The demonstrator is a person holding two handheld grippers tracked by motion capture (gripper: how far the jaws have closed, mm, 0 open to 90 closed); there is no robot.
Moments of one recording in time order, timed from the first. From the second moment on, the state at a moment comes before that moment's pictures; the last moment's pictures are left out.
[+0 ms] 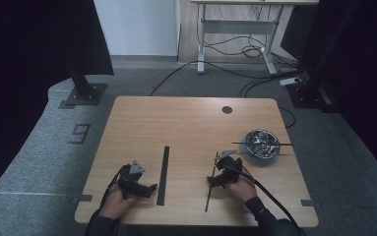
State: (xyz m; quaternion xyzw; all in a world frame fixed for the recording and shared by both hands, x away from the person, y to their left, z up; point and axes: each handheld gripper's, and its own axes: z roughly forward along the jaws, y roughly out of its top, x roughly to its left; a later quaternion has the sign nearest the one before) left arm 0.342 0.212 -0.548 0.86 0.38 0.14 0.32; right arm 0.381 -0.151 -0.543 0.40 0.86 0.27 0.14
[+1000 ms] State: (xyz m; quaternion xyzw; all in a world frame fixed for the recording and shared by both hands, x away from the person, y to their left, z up) left arm 0.342 0.212 -0.548 0.86 0.38 0.14 0.32; right arm 0.372 -0.246 -0.538 0.45 0.85 0.23 0.16
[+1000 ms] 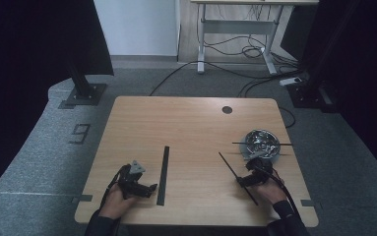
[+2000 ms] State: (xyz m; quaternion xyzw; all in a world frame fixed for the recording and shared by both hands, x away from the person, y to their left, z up) left arm 0.342 0.212 -0.548 0.86 0.38 0.14 0.32; right arm 0.403 -0.231 -0.514 0.40 0.91 0.11 0.04
